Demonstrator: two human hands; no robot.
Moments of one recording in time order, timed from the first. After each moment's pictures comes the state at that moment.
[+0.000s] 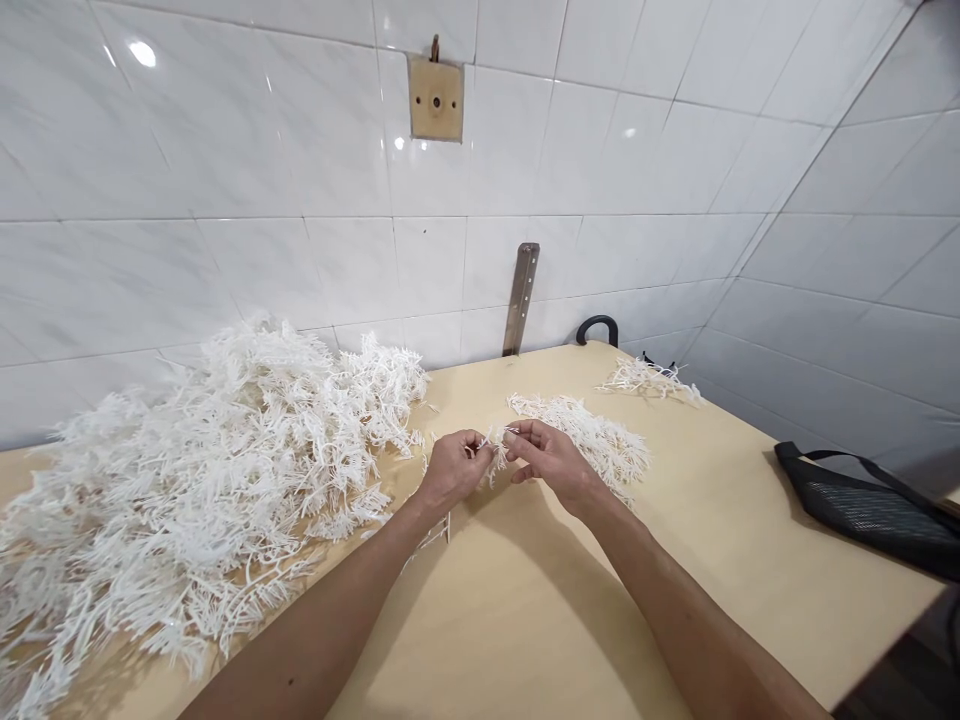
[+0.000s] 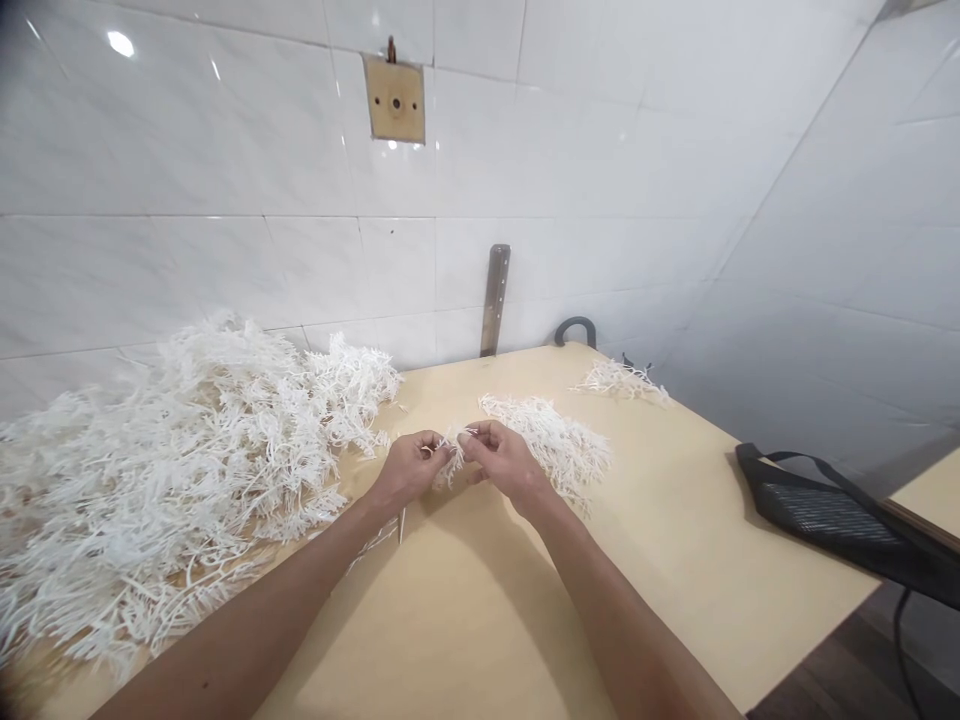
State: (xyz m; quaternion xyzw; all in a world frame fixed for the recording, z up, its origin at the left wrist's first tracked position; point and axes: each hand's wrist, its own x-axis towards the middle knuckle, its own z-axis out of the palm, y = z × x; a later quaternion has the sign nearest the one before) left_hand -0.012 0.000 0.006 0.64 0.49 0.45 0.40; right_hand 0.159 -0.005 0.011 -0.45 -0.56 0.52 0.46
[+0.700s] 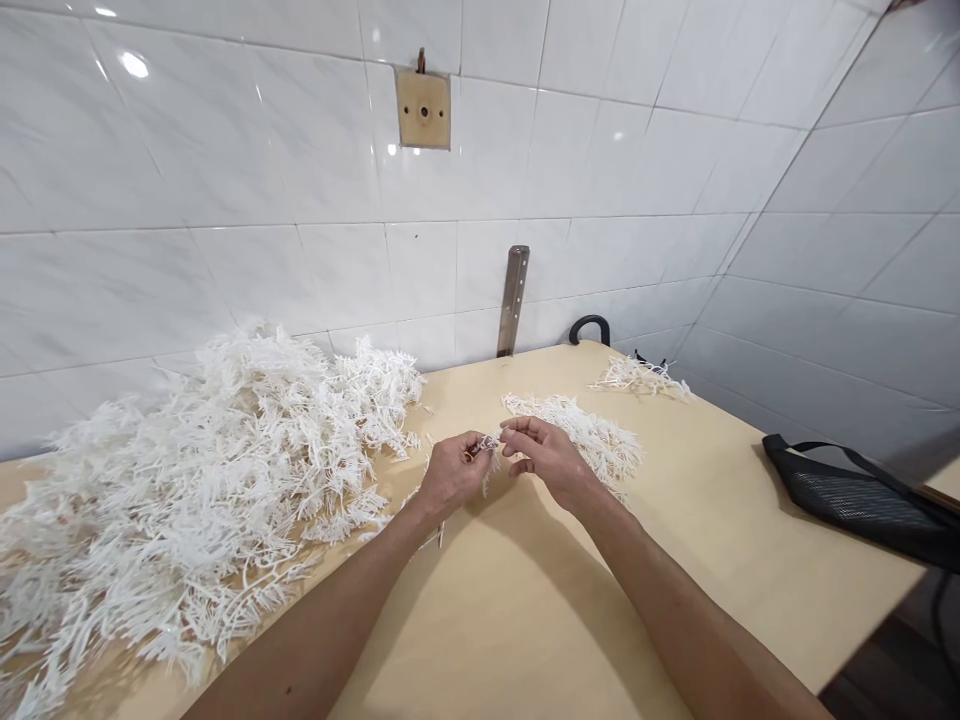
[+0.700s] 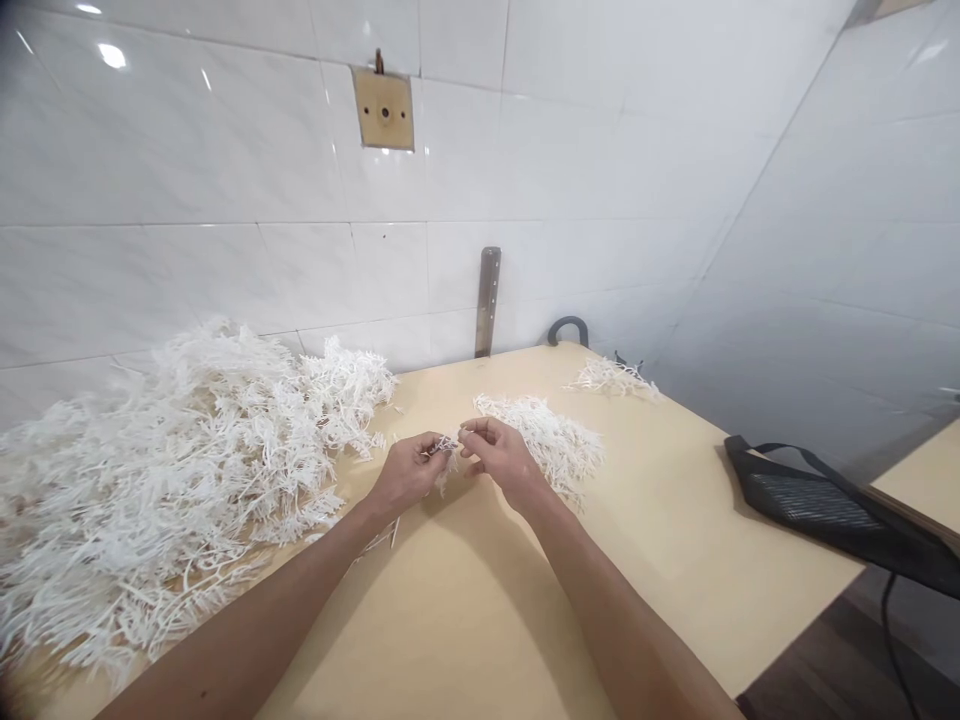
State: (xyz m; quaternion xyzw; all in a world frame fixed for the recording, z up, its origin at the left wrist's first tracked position) left_hand -0.009 -0.006 0.006 0.67 0.47 0.45 0.36; right_hand 0.158 -0.004 0.015 -0.45 -0.52 0.54 0.49
